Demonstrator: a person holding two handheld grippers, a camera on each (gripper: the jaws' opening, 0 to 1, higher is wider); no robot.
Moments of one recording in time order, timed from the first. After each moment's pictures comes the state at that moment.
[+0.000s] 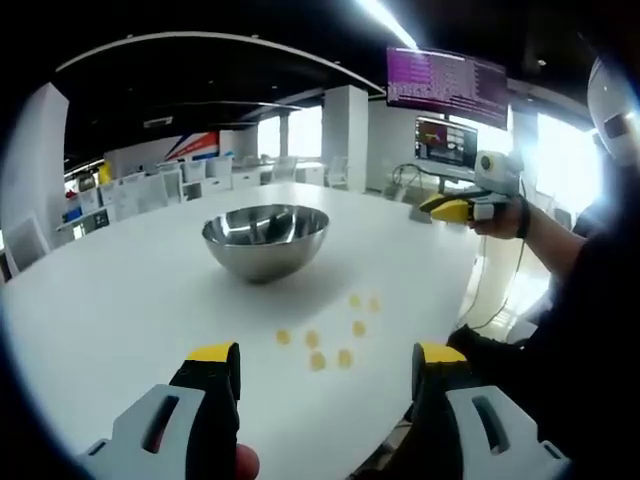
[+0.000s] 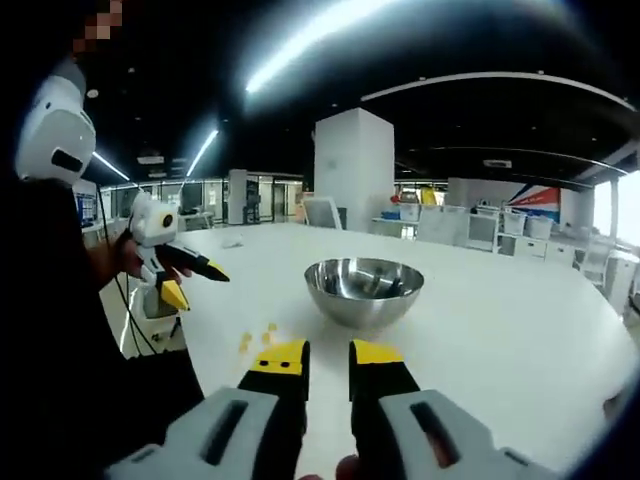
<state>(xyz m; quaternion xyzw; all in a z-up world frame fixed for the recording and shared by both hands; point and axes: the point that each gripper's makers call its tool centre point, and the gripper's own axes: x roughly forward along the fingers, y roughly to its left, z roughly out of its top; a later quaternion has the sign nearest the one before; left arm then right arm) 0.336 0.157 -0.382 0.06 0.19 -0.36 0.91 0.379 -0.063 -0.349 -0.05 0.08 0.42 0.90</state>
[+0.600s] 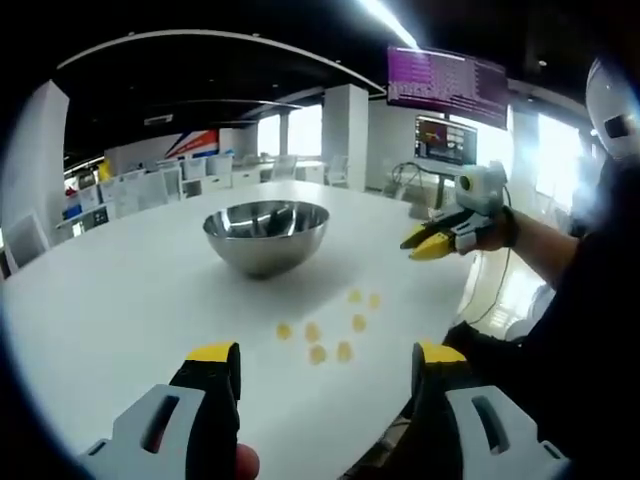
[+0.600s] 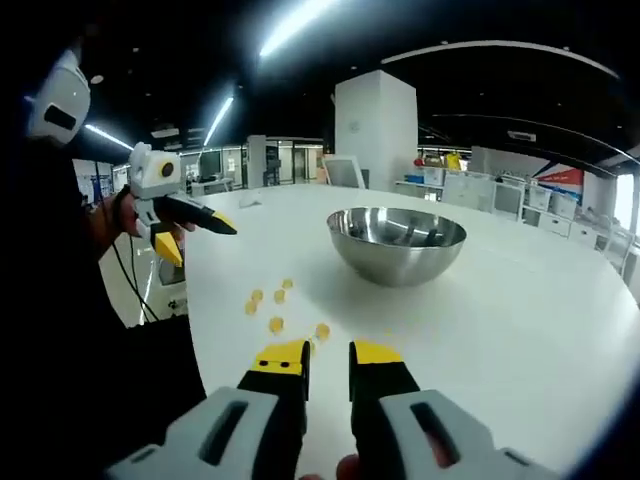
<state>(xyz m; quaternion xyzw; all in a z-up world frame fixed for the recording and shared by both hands) 0.331 0.163 -0.388 0.06 0.19 -0.36 0.91 0.384 -0.013 -0.415 -0.10 0.16 0.47 0.86</state>
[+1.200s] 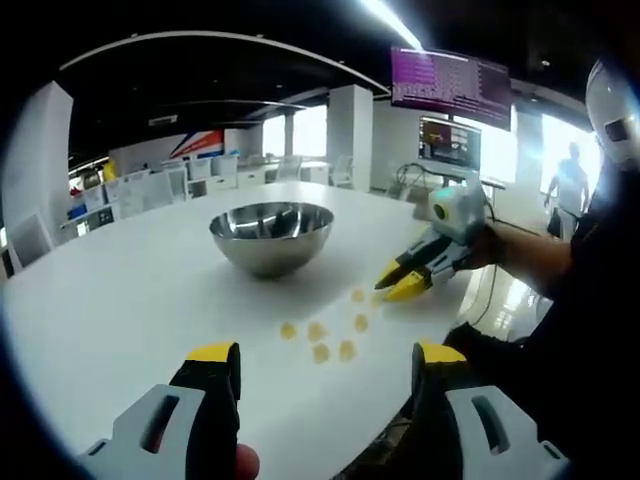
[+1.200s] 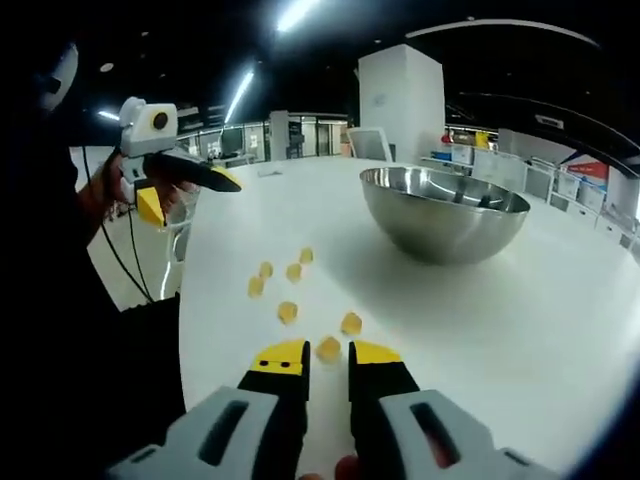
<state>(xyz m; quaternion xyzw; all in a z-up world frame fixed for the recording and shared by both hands) 0.327 0.165 -0.384 0.06 0.19 -0.35 0.92 0.384 0.032 -0.453 -0.12 0.20 0.50 0.83</state>
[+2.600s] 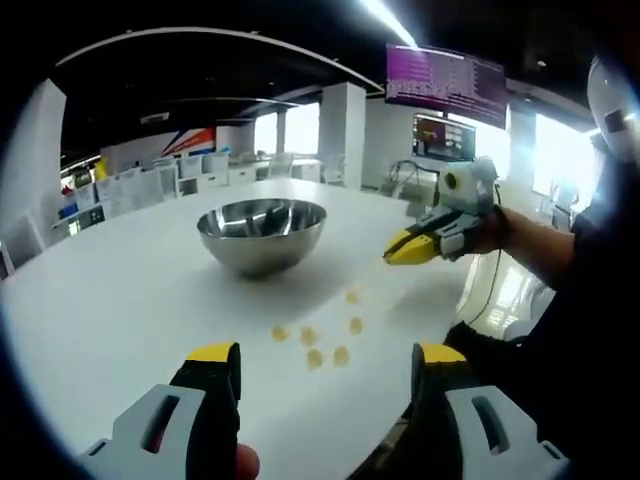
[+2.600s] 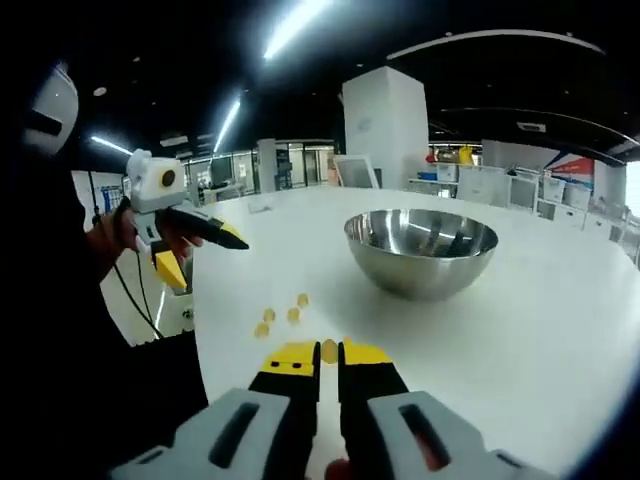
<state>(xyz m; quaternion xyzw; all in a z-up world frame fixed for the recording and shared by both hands) 0.336 0.152 -0.391 0.06 0.20 -0.37 0.91 0.379 0.005 -0.390 -0.06 0.15 0.48 0.86</state>
